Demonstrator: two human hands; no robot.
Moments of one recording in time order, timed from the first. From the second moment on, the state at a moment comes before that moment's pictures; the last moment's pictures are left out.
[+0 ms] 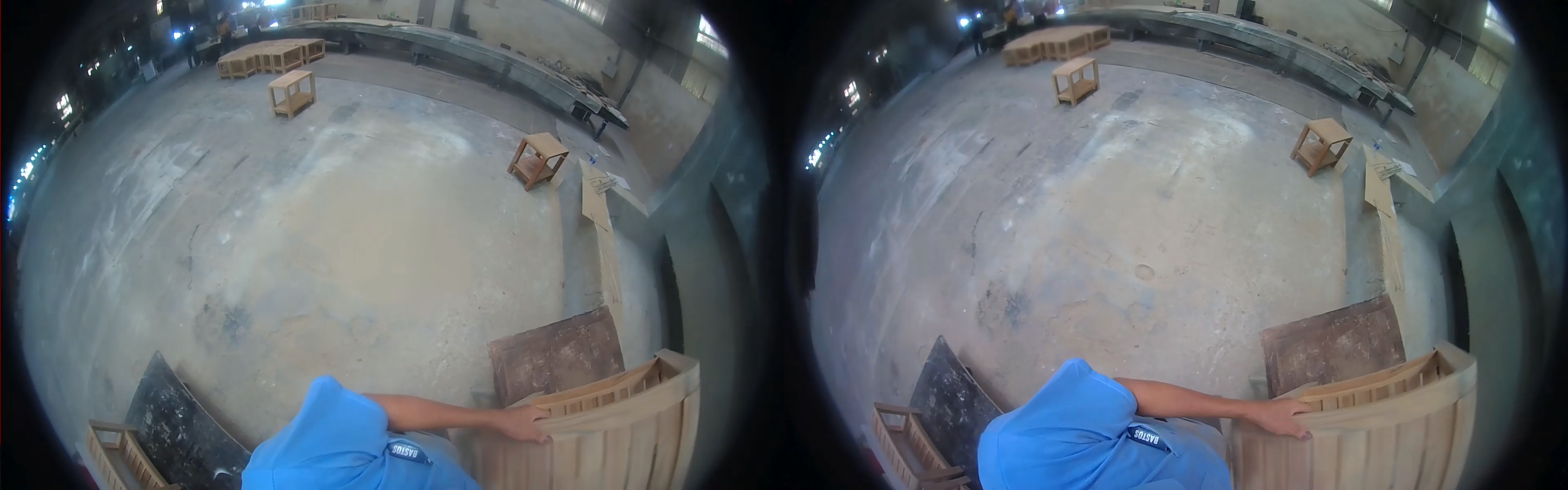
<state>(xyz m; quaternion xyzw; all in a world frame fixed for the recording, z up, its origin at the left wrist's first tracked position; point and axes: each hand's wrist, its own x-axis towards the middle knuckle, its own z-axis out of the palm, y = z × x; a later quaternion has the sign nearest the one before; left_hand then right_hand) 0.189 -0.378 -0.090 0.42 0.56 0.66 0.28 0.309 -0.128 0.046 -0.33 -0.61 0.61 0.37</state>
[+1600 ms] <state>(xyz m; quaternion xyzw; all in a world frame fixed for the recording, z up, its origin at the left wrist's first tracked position) -0.734 -1.153 -0.111 0.00 0.66 0.73 -0.17 -0.862 -1.065 -0.030 0.14 -0.69 0.69 -0.14</state>
